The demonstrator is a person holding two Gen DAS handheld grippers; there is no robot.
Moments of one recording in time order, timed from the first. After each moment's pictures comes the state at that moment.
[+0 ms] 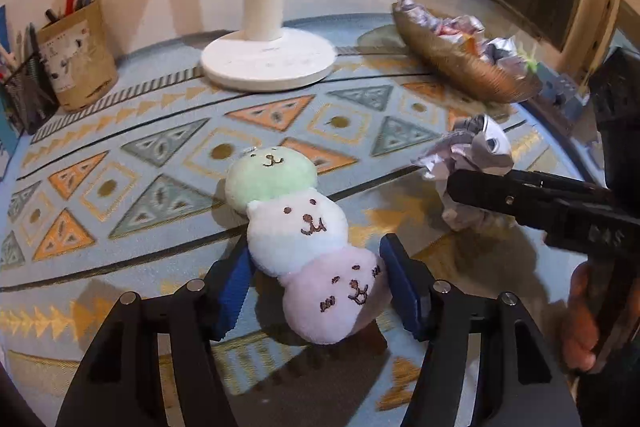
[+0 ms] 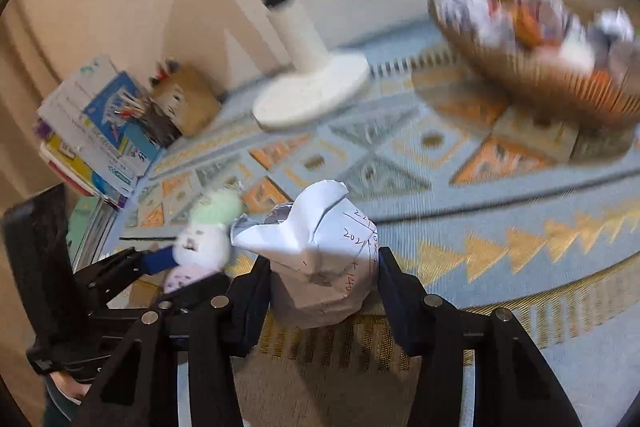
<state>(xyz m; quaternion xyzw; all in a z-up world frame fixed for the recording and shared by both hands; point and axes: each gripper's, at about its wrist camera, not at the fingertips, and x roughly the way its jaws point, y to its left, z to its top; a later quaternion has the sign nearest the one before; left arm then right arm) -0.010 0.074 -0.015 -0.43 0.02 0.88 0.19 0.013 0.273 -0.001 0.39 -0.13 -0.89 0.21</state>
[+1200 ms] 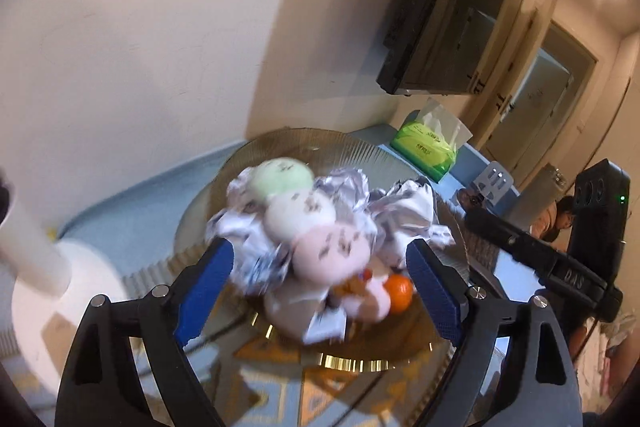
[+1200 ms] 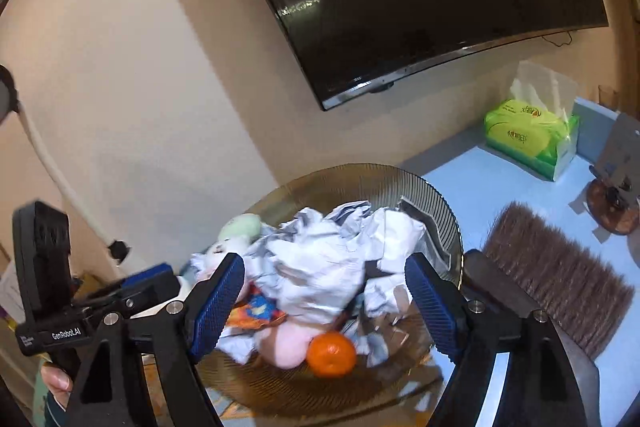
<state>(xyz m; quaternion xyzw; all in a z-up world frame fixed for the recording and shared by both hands) -0.182 0.245 0.074 -0.38 -0.03 0.85 0.35 -0.057 0.485 0.083 0.27 -0.21 -0.94 0.01</state>
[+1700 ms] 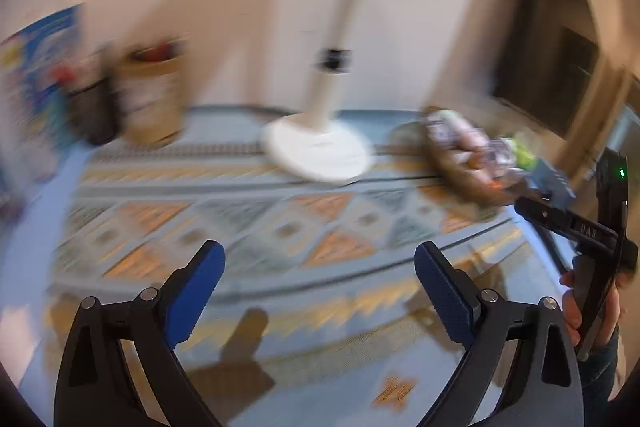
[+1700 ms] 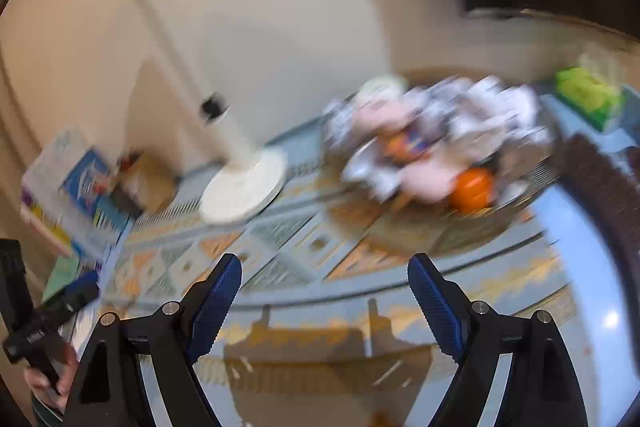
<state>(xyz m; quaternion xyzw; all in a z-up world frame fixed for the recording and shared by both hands) 0.025 0.000 0.060 -0.36 -0.08 0.92 0.11 0.010 0.322 0.049 0.39 -0.13 -0.91 0.12</state>
